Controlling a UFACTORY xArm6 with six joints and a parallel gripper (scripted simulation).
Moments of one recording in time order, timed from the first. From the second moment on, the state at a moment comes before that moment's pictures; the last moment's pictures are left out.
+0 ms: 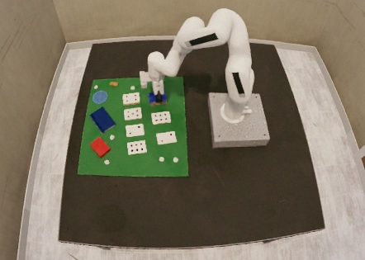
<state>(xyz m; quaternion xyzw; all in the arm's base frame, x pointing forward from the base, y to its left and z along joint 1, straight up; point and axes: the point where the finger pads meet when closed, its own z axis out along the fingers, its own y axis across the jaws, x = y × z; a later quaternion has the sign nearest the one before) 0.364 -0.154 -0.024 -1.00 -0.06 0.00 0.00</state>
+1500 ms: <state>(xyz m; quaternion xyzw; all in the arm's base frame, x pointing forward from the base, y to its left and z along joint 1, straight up) 0.362 -0.129 0.015 -1.00 -0.06 0.00 0.00</state>
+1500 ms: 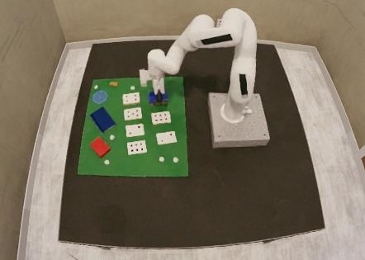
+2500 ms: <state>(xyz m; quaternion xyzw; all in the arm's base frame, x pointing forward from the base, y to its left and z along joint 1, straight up) 0.354 -0.034 0.016 -1.00 -0.04 0.00 0.00</state>
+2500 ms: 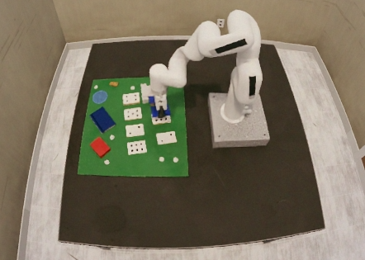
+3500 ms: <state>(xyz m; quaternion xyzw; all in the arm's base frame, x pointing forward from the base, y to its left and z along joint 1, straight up) 0.353 -0.033 0.002 -1.00 -0.04 0.00 0.00</state>
